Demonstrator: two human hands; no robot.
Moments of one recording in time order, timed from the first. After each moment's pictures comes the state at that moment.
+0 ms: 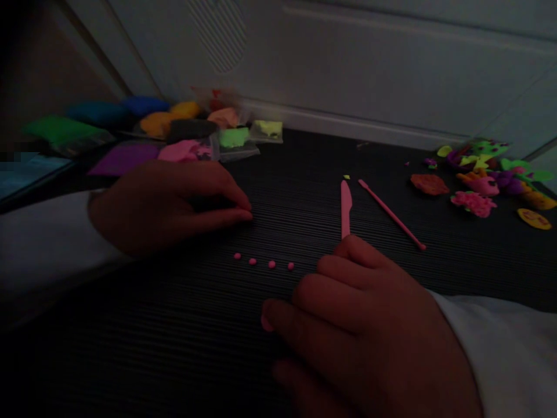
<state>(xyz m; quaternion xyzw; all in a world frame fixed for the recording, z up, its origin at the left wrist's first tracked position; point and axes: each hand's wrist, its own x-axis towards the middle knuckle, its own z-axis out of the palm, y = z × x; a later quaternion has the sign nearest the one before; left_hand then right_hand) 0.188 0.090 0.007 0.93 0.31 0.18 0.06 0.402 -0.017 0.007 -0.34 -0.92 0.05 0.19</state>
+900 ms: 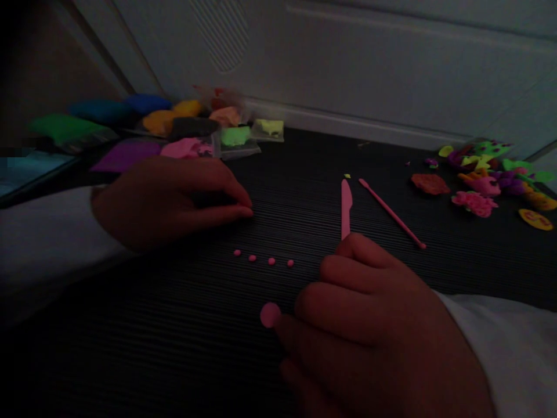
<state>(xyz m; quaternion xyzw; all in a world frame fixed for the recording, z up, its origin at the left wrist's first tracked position) 0.187 0.090 0.008 0.93 0.32 0.18 0.06 0.402 -0.019 0.006 -0.32 -0.92 0.02 0.22</state>
